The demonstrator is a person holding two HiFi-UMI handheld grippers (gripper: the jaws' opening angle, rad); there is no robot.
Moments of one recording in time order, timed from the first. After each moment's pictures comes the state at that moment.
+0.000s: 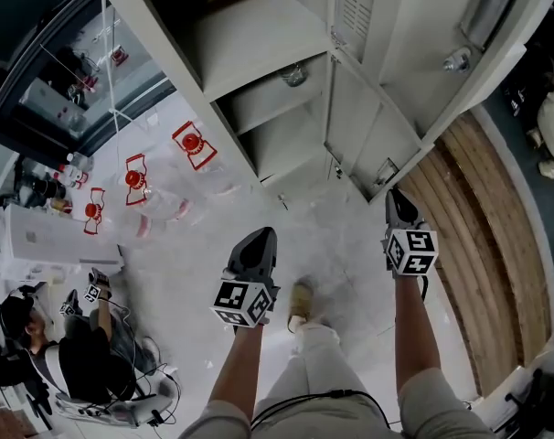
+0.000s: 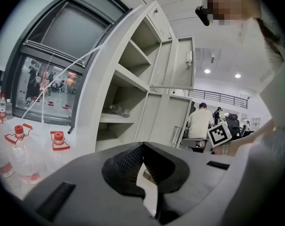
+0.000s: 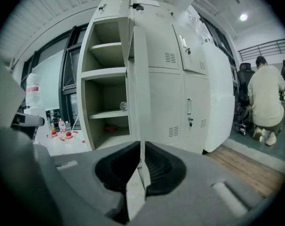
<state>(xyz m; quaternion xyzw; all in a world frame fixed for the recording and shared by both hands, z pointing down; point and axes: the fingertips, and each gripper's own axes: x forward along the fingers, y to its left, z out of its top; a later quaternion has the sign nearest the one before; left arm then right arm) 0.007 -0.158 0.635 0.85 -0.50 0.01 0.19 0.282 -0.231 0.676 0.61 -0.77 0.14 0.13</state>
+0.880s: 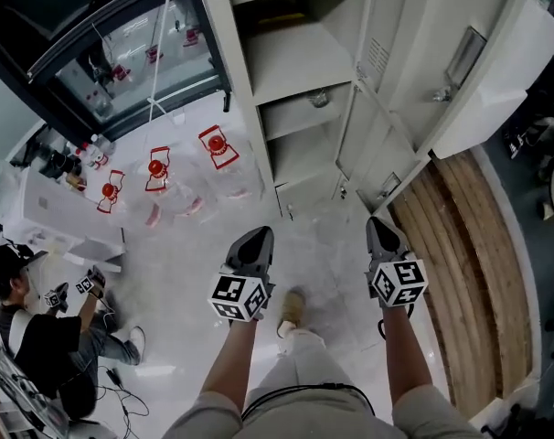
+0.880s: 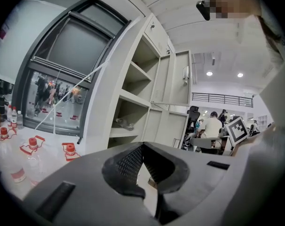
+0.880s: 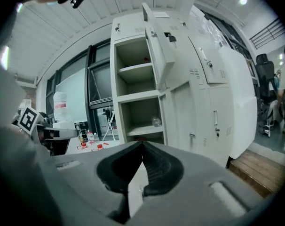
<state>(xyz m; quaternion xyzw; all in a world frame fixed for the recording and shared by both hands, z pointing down) -0.029 -0.112 0.568 0.83 -0.53 -0.01 0.16 0.194 -0.151 0.579 0.51 -0.85 0.13 0.07</state>
